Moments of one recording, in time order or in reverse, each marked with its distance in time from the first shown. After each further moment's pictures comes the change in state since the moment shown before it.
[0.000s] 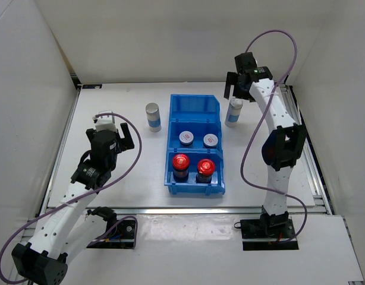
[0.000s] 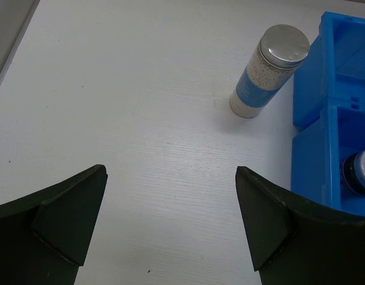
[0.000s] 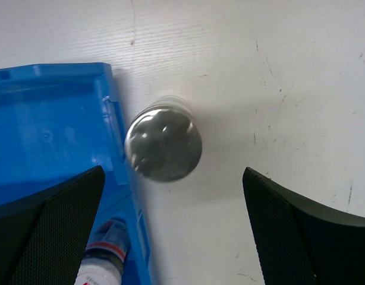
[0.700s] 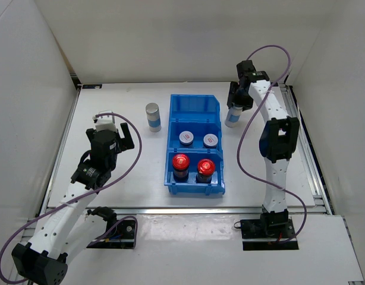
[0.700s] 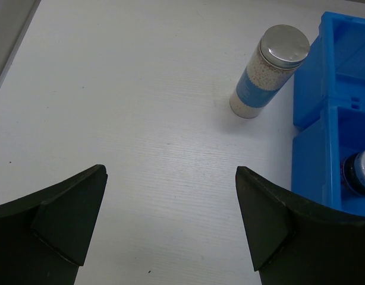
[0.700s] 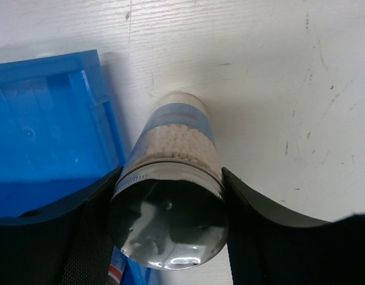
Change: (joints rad) left arm 0.000 0.000 0.000 0.003 0.000 0.004; right arm -0.089 0.187 0.032 -0.002 -0.190 0.004
